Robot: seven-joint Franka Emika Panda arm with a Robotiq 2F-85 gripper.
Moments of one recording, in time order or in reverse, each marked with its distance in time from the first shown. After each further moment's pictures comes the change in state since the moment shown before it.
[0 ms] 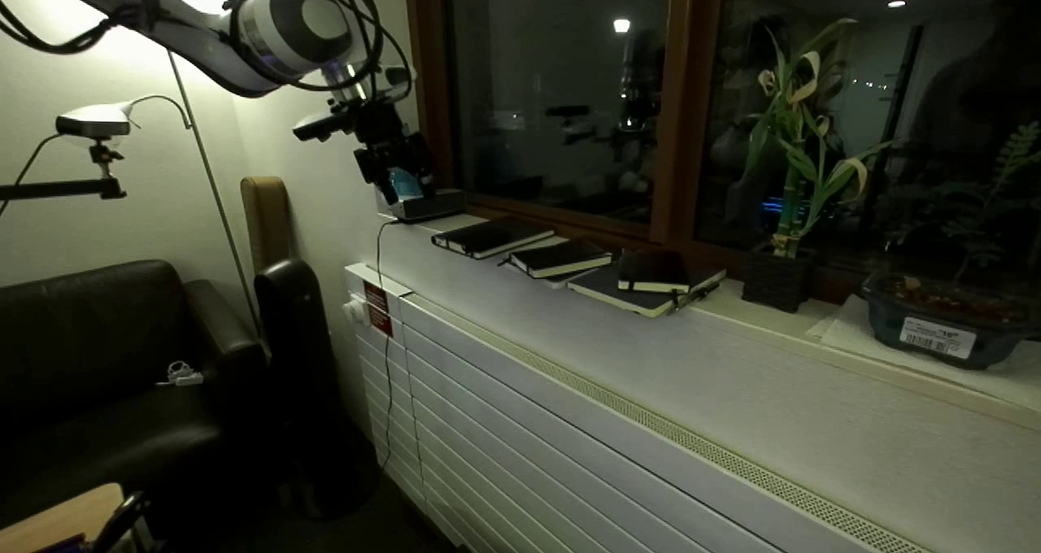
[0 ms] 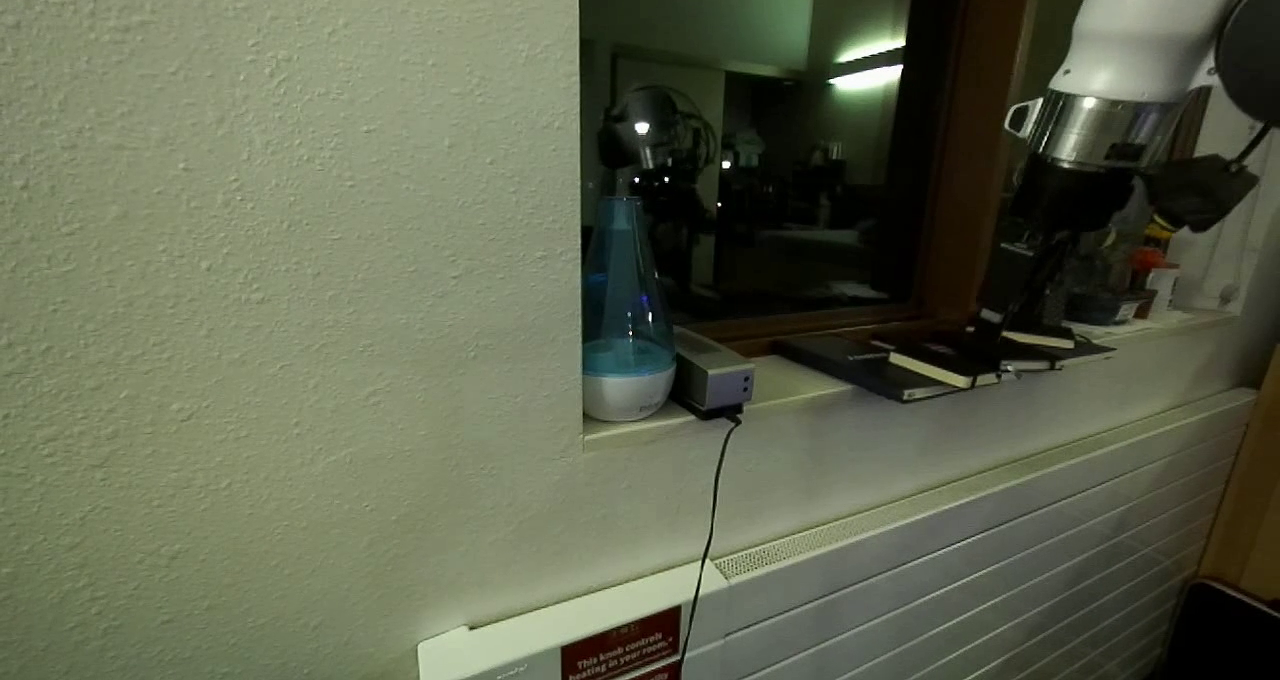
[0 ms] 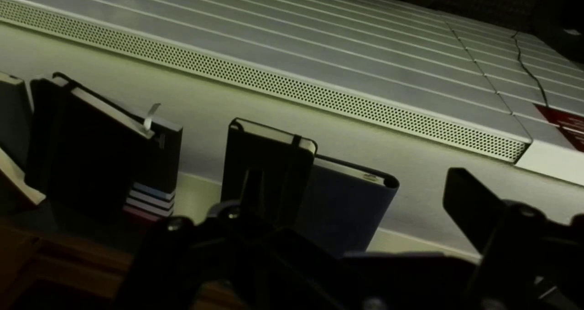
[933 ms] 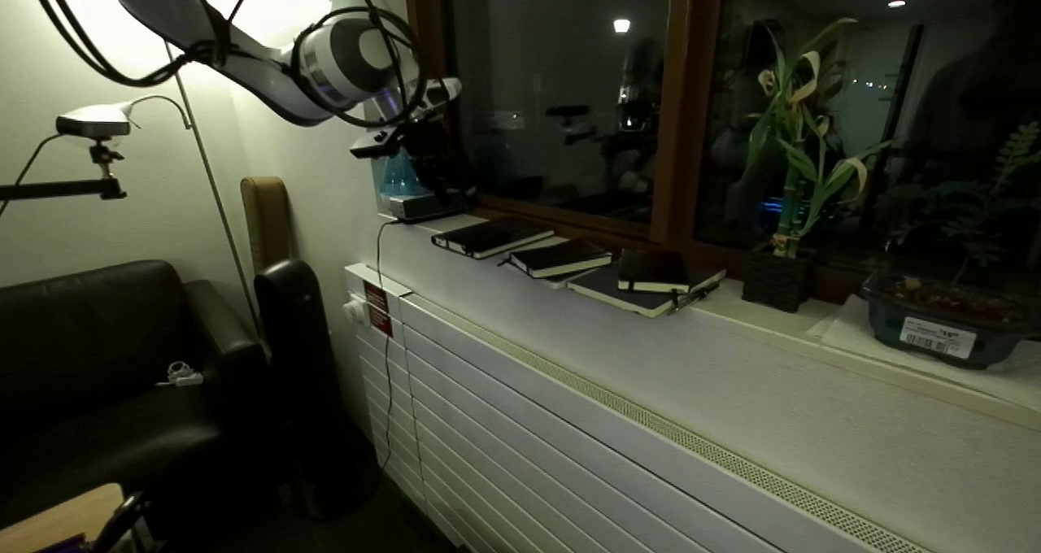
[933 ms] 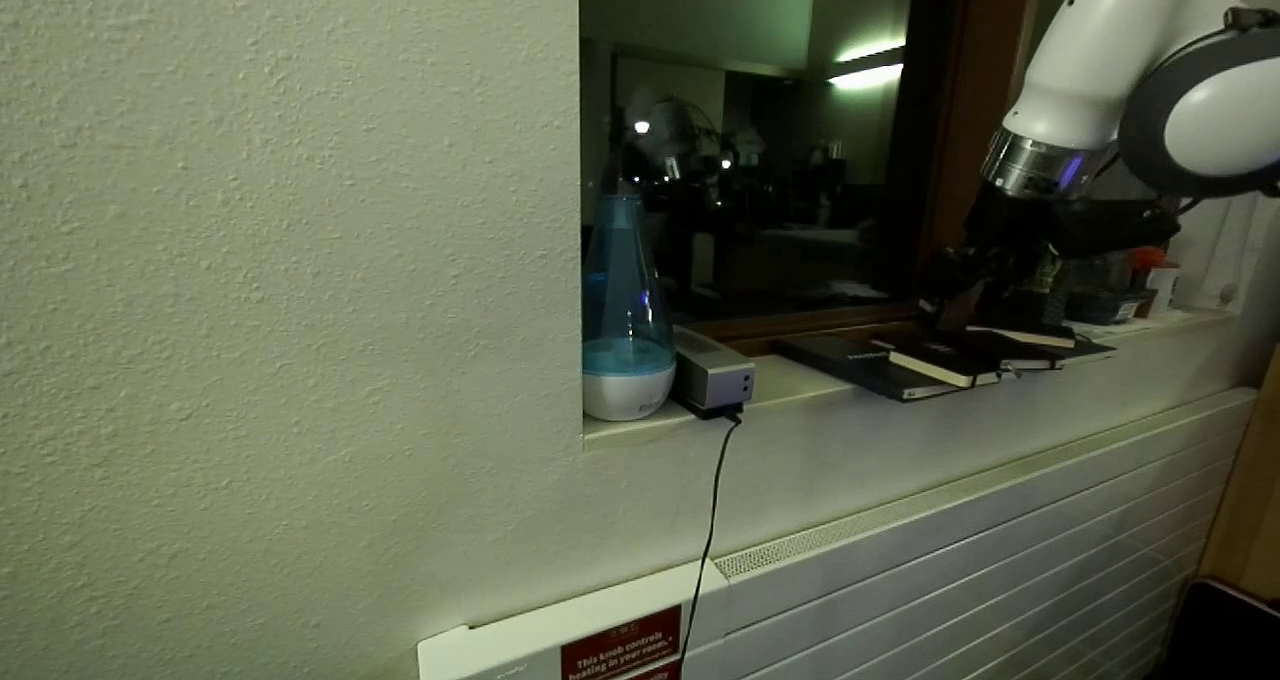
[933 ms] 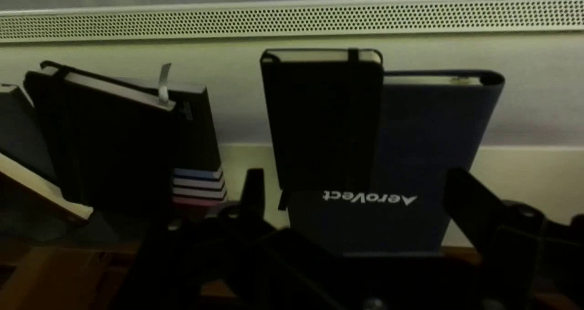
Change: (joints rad) arm -0.001 0.139 -0.086 0.091 -0.055 0.156 0.254
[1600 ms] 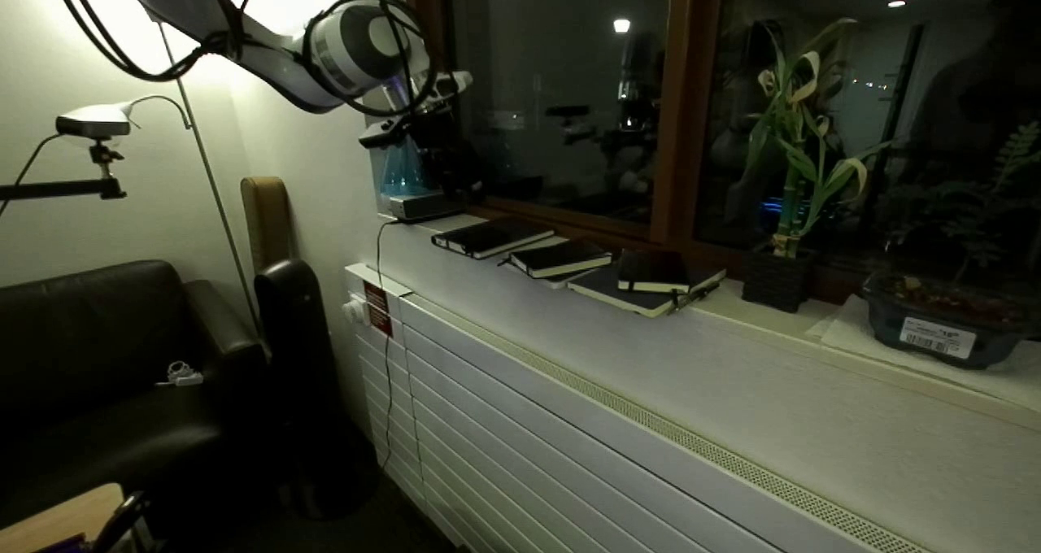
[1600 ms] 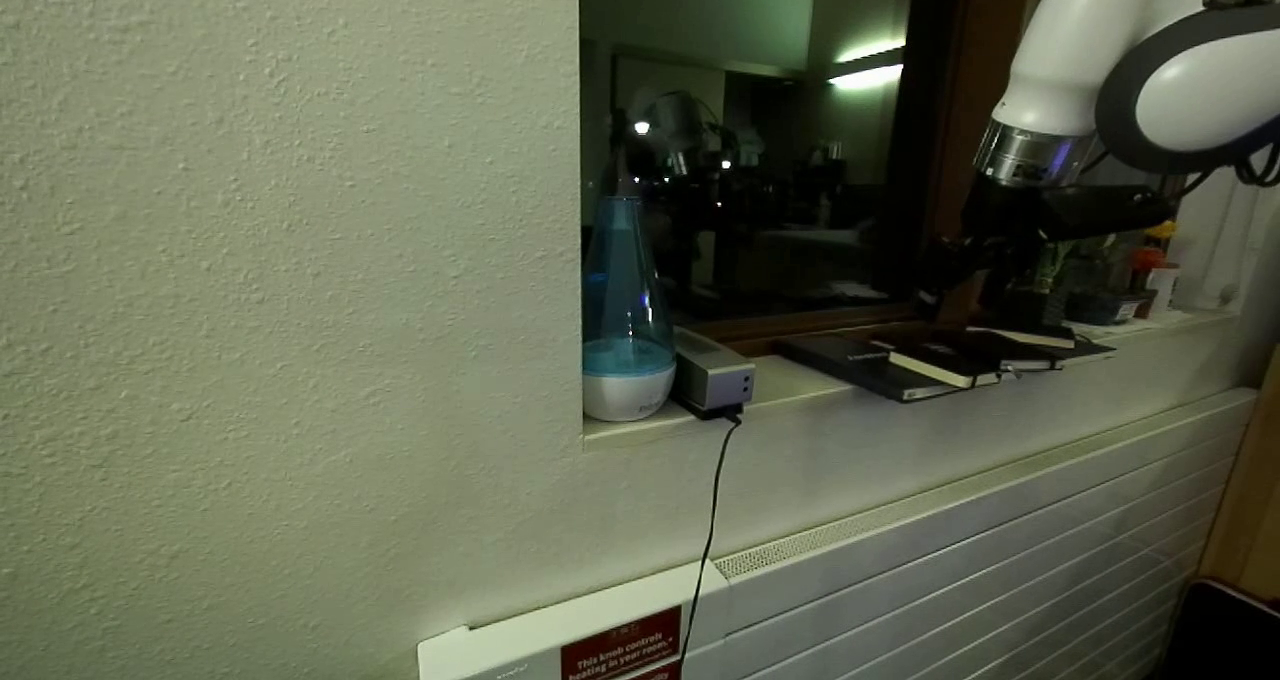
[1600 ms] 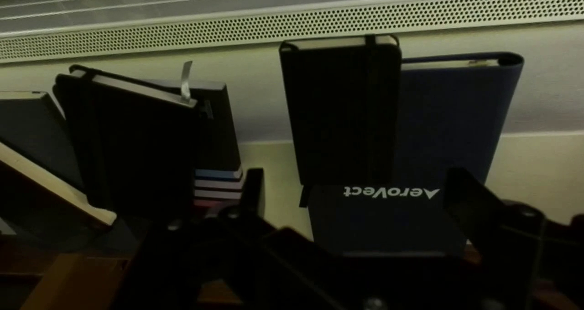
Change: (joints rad) arm 0.000 0.035 -0.012 0.082 0.018 -0.099 0.010
